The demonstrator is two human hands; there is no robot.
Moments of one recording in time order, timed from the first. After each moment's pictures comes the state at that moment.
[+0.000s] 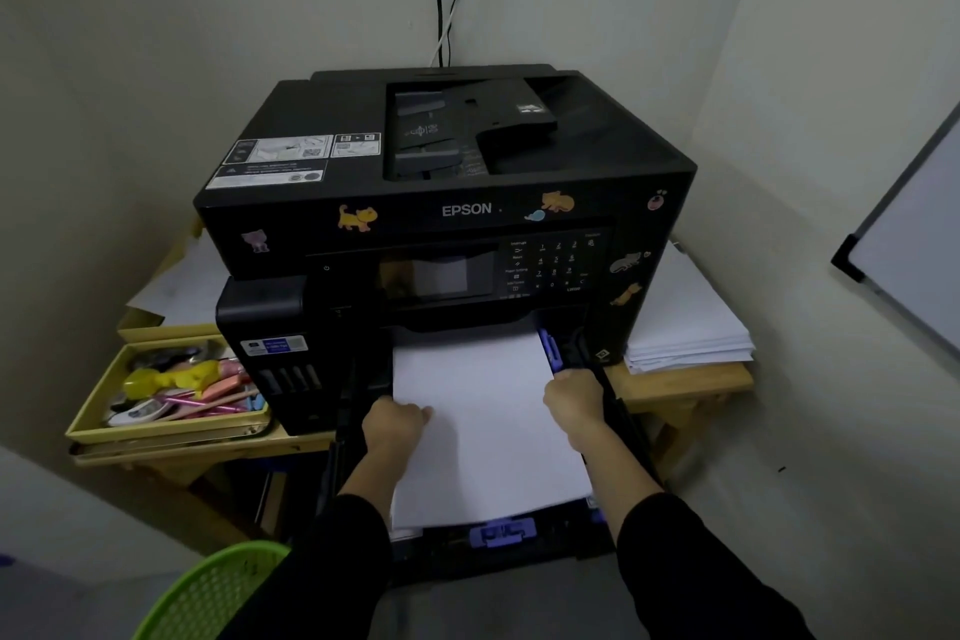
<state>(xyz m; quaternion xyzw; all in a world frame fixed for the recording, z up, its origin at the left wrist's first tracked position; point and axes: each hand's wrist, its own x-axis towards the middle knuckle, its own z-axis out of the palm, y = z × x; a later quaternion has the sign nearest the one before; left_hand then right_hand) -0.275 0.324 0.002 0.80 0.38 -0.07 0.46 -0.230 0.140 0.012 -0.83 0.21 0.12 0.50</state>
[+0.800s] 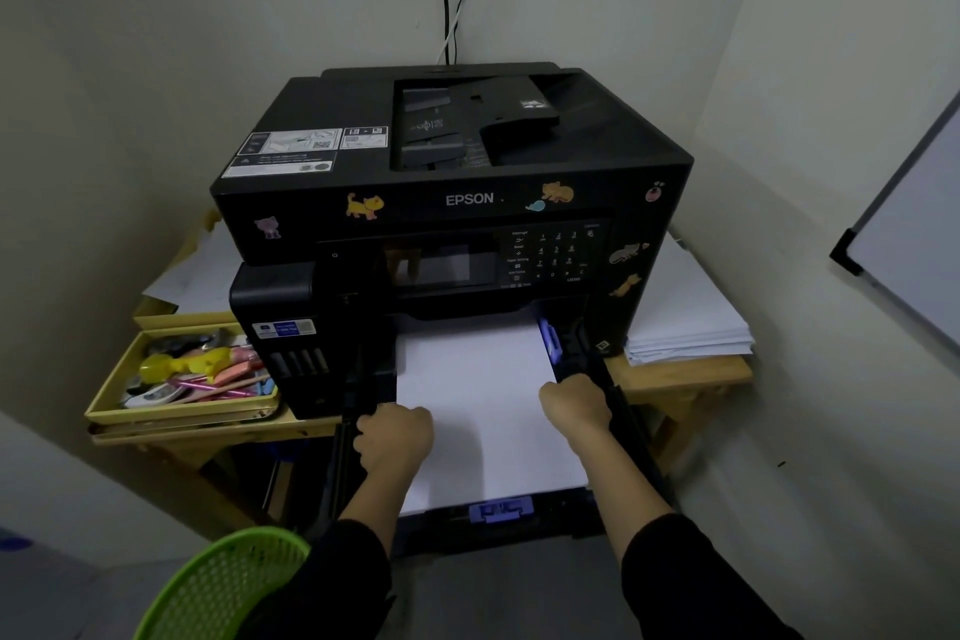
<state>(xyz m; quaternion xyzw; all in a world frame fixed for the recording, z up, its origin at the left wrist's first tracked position) -0.307 0.312 0.008 0.83 0.42 -0.11 0.34 -0.252 0.141 0.008 -0.88 0.21 0.17 0.39</state>
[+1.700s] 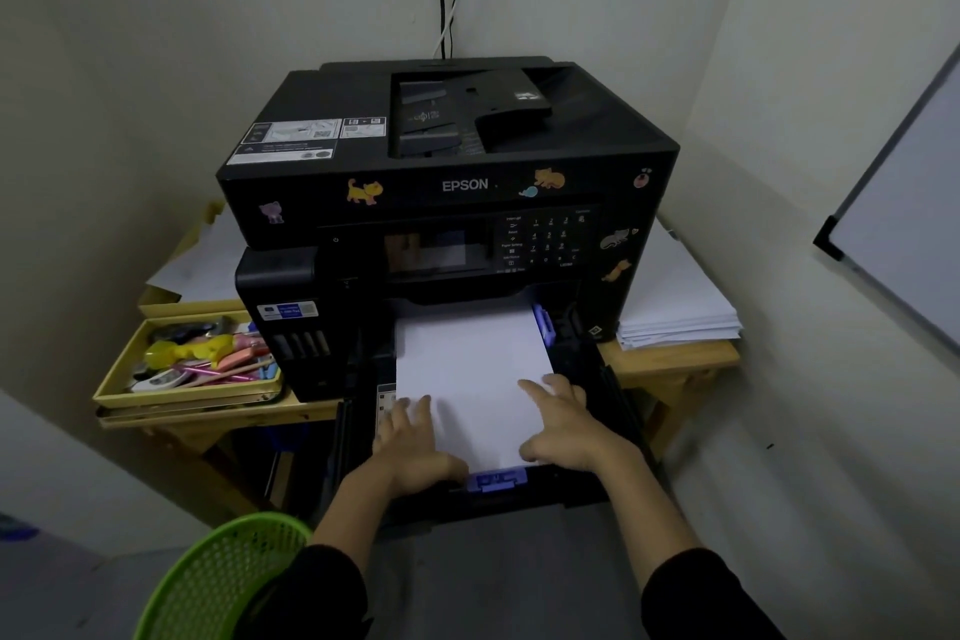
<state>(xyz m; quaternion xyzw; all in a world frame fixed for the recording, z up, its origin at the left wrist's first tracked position) -0.356 0.313 0.016 0.92 0.11 -0.24 0.27 -0.304 0.114 0.016 -0.91 -0.10 0.28 0.27</state>
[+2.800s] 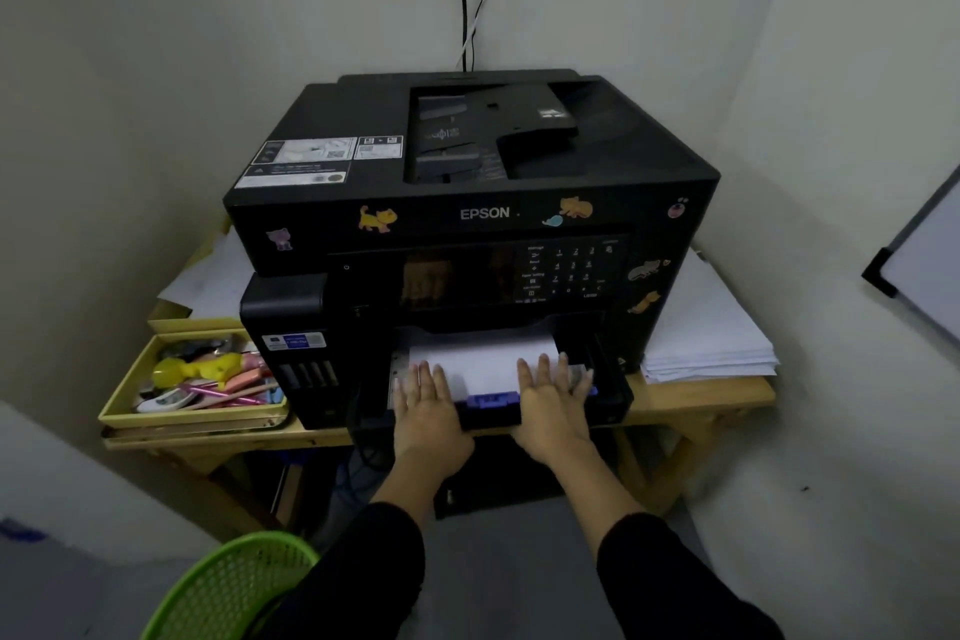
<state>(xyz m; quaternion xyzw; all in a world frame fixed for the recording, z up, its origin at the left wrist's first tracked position) -0.284 0.303 0.004 0.98 0.13 -0.14 0.03 -0.245 0.168 0.007 -0.98 -0.12 0.13 0.03</state>
